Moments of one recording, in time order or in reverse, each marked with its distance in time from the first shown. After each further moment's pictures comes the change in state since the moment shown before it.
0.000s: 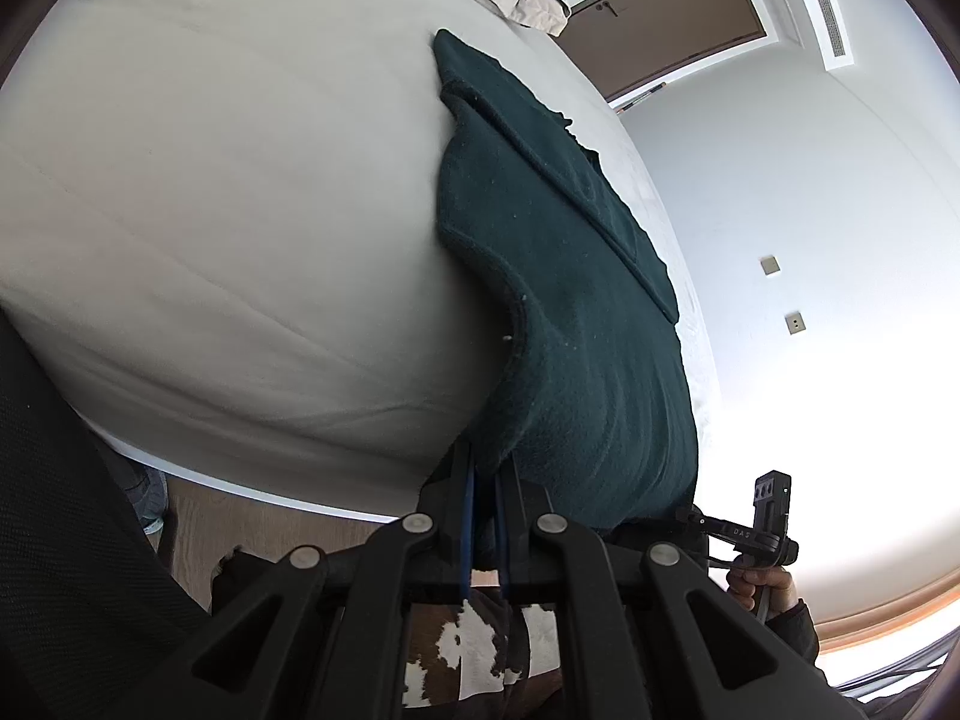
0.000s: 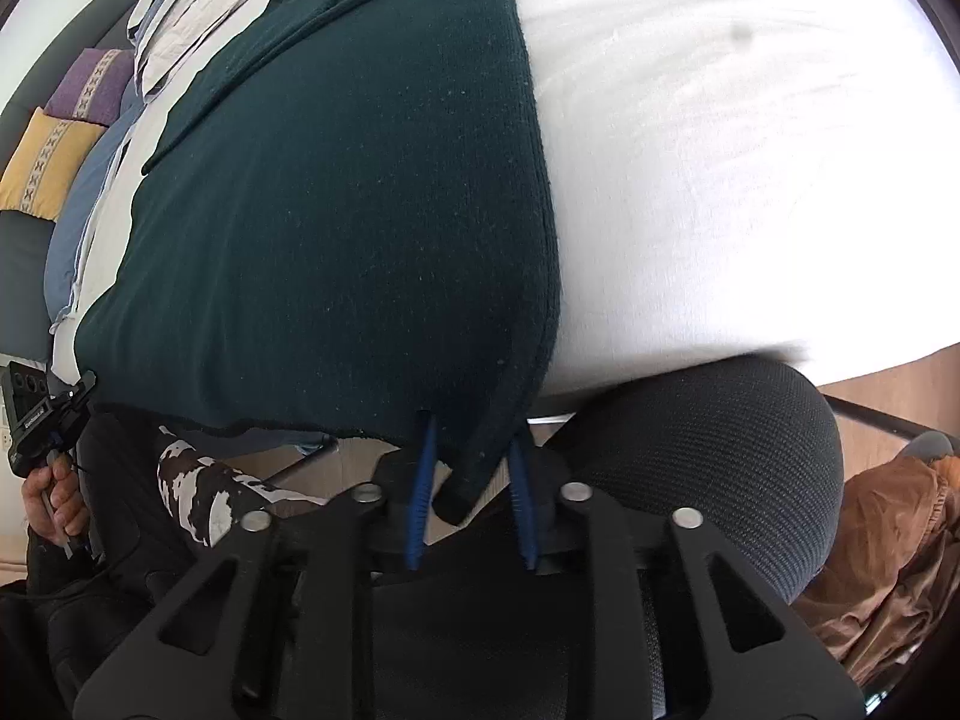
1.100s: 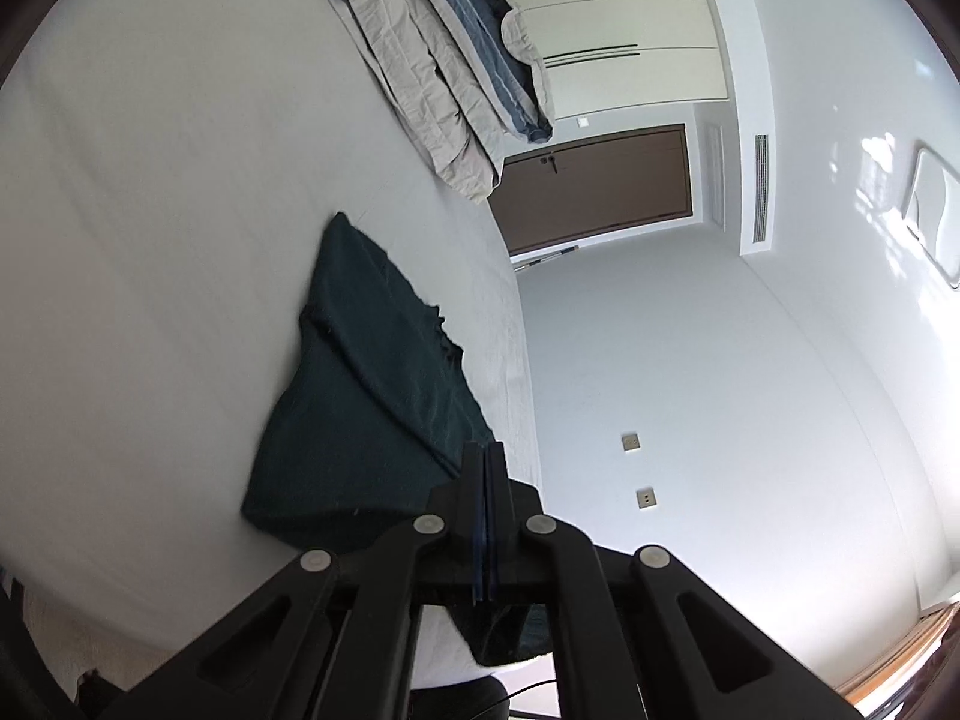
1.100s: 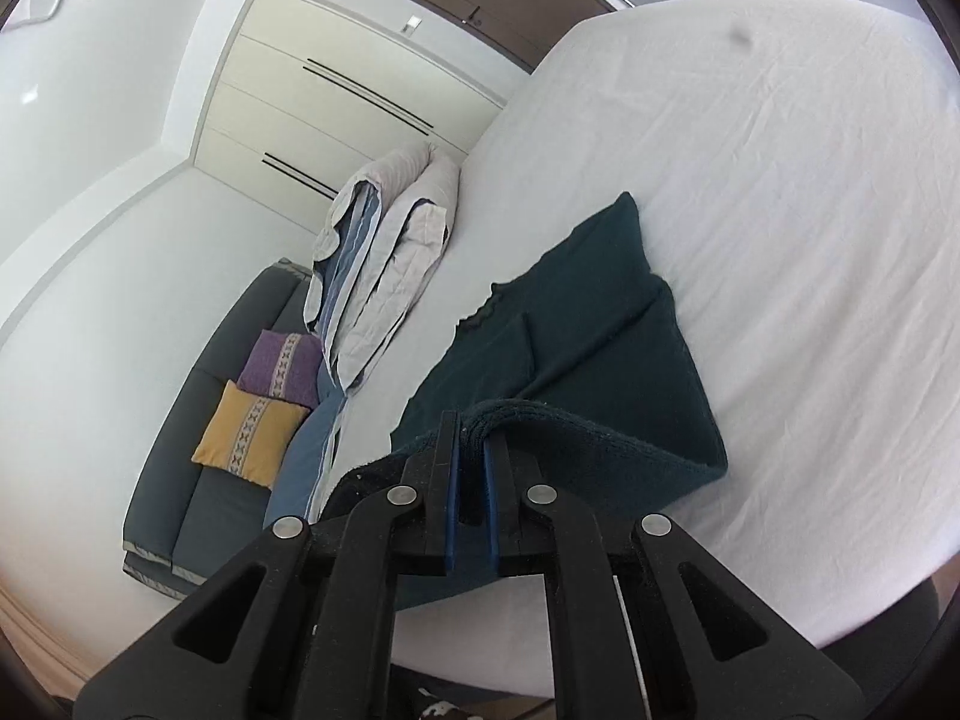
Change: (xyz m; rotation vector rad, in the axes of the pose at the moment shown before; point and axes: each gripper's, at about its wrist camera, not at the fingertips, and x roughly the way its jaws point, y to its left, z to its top) left arm -0.049 -0.029 0.116 -0.232 -0.341 -0.368; right arm -0.126 -0.006 0.109 0.252 -0.627 0.546
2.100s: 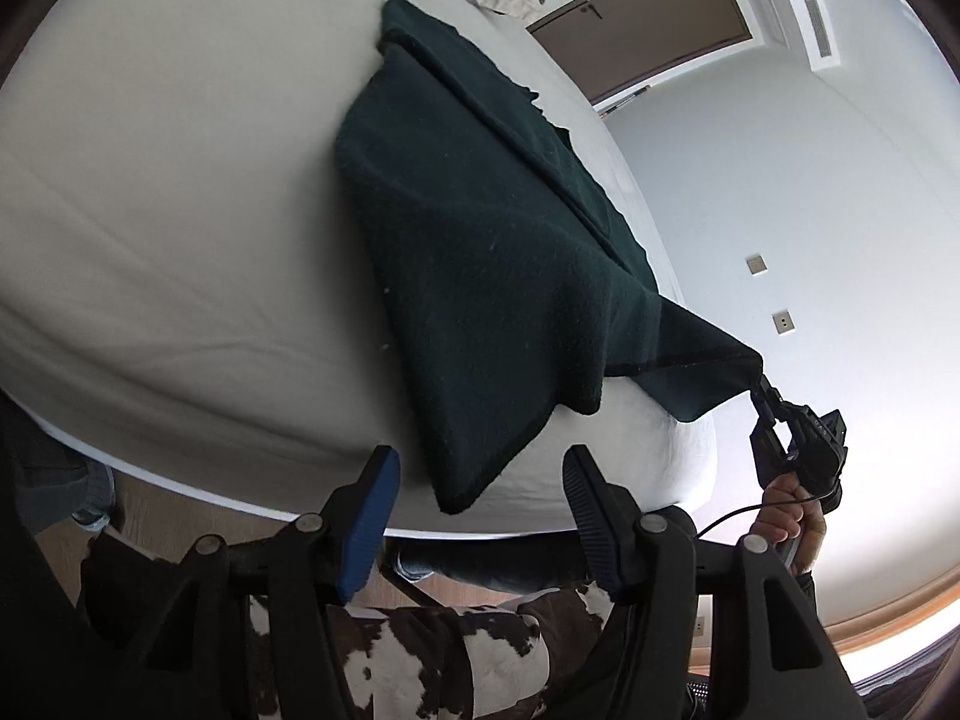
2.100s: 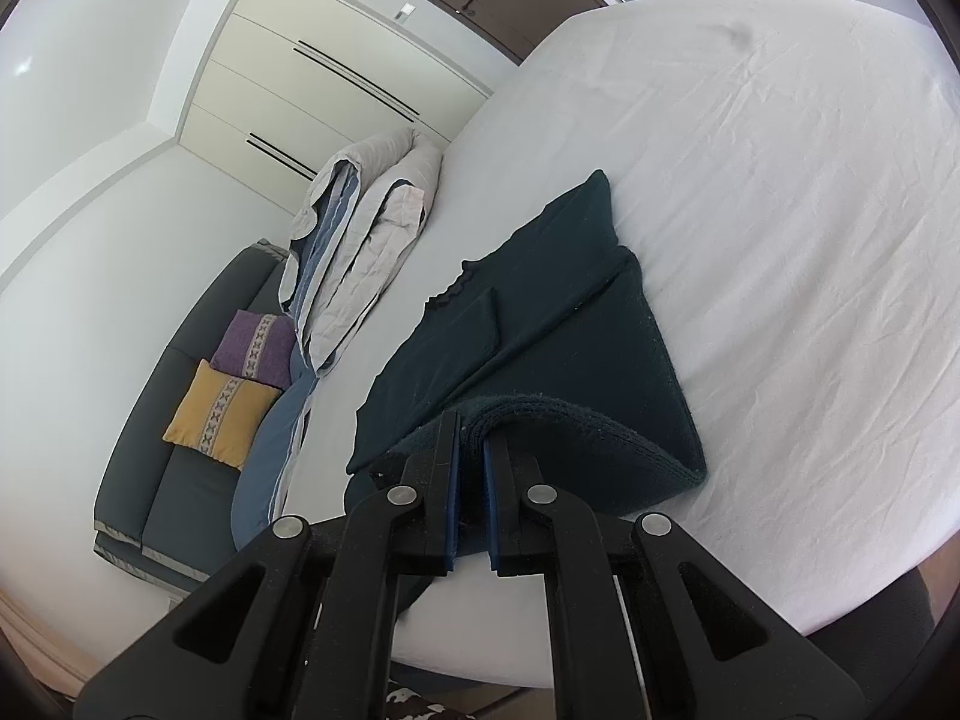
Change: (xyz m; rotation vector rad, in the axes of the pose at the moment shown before) left arm 0.039 0.059 -0.165 0.247 0.312 0.319; right arm 0.000 -0.014 -0.050 -0.056 0.053 -0.047
